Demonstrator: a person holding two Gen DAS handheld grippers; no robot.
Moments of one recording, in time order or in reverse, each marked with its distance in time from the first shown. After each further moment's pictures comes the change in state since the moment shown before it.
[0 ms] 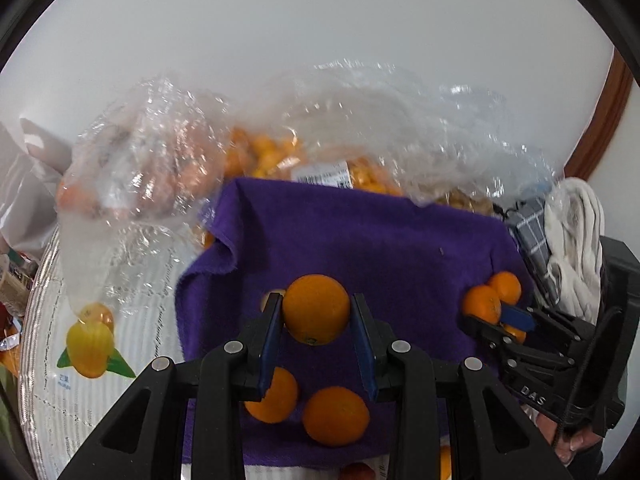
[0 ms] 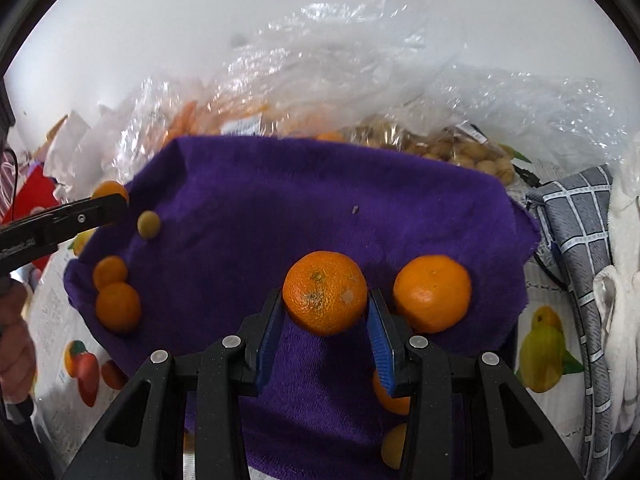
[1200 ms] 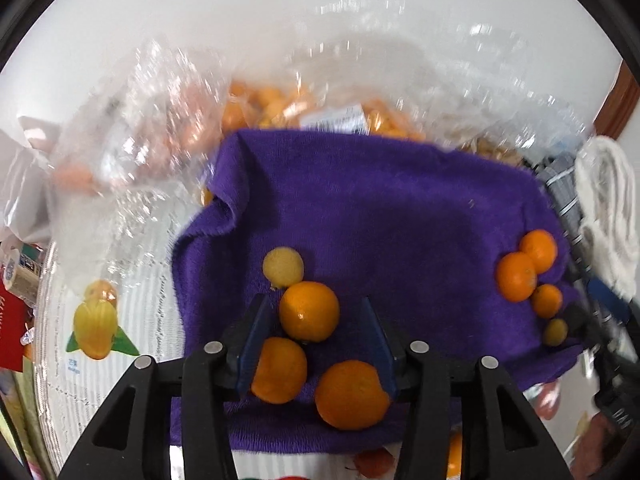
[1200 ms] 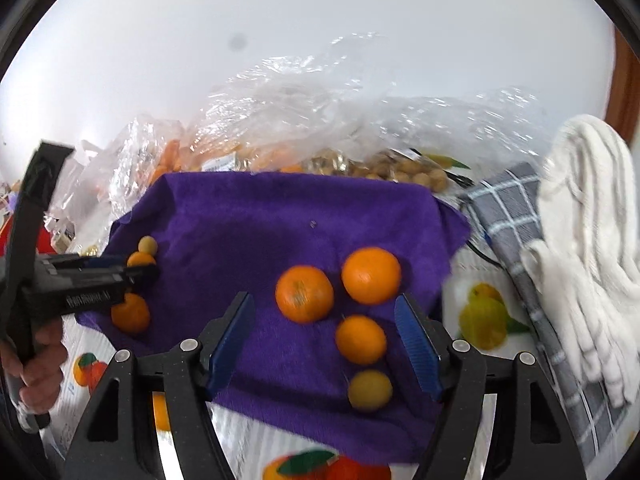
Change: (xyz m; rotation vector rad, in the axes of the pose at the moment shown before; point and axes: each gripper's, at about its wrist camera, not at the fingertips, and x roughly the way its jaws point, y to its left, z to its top) left arm 0.025 -0.018 0.002 0.032 0.128 0.086; right arm -0.068 -0.007 -0.015 0.096 -0.106 -0.121
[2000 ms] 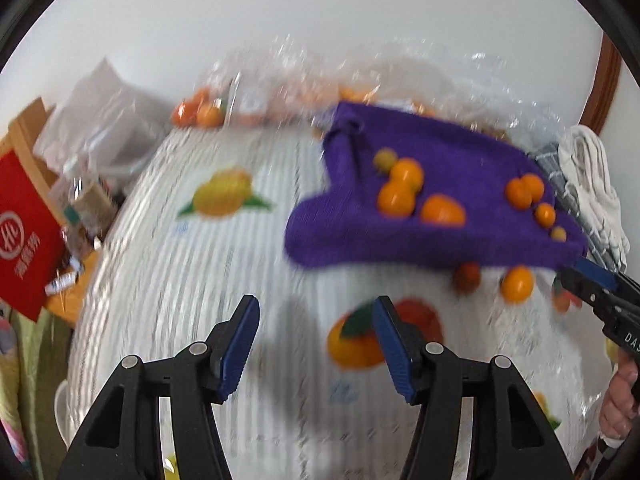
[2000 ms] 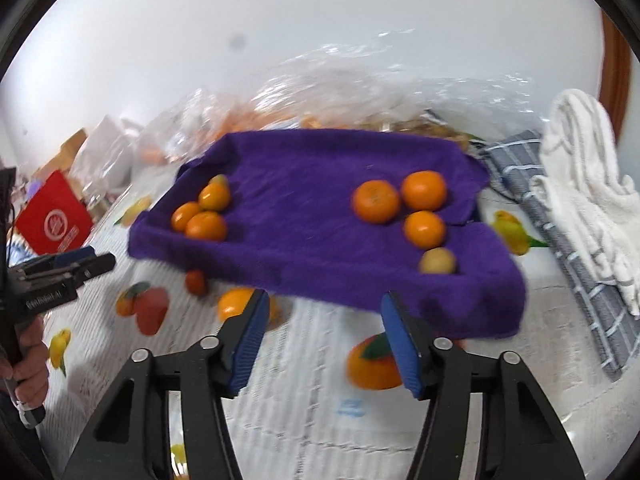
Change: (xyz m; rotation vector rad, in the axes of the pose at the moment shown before) left arm -0.070 0.100 -0.139 -0.043 -0.120 0.038; right arm -0.041 0.055 -0.081 -0.045 -0.002 0.110
